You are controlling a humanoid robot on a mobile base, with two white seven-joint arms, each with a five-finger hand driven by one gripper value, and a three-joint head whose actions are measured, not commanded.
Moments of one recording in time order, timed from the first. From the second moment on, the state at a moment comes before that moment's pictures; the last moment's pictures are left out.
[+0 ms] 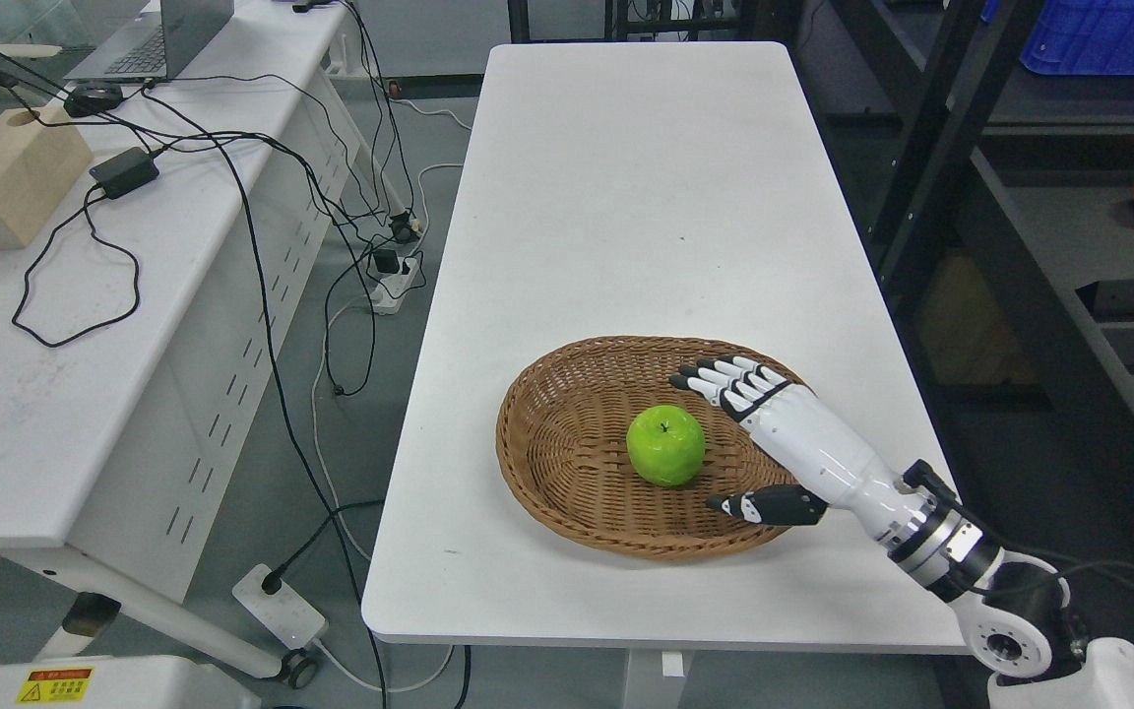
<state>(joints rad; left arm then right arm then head) 0.04 0.00 -0.06 -0.05 0.05 -0.03 -0.14 -0.18 -0.24 0.08 -1.63 0.75 -0.66 0.28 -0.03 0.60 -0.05</state>
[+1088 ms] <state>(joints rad) 0.04 0.00 -0.06 -0.05 0.05 -0.03 -0.14 -0.38 -0.18 0.26 -1.35 0.97 -0.62 0.31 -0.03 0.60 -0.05</state>
